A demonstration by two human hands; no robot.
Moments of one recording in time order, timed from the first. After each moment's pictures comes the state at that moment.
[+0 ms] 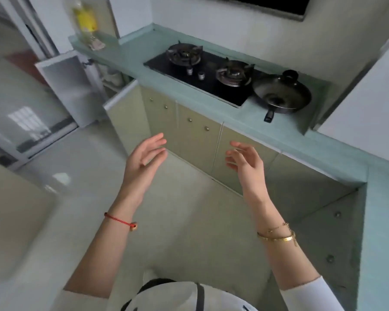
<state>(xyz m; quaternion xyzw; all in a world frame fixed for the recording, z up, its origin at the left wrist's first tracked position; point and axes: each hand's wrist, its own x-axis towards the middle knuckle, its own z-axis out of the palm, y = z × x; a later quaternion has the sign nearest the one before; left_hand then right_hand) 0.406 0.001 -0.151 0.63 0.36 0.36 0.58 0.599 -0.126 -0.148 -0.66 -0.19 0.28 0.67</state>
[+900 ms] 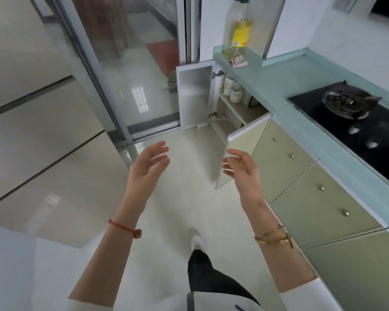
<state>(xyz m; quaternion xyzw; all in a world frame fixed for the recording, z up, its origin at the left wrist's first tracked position) 0.132 0.351 -0.183 0.52 0.52 0.50 0.45 0.361 0.345 -0.190 -0.60 -0.34 0.46 0.56</state>
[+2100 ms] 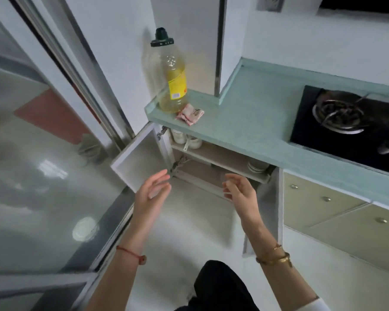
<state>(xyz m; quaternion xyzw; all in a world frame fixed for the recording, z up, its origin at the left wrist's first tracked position) 0.194 1.076 -0.215 0.65 0.39 0.28 0.60 0.372 0.935 -0.238 -0.70 -0.11 0.31 0.63</state>
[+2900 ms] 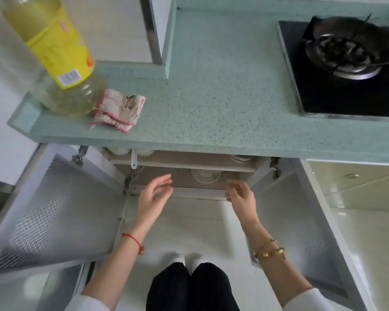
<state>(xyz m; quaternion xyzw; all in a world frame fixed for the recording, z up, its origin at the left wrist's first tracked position) 0.430 1.279 -0.520 0.73 0.30 0.05 0.62 0.531 1.064 -0.523 -0.79 0.10 0.20 0.58</state>
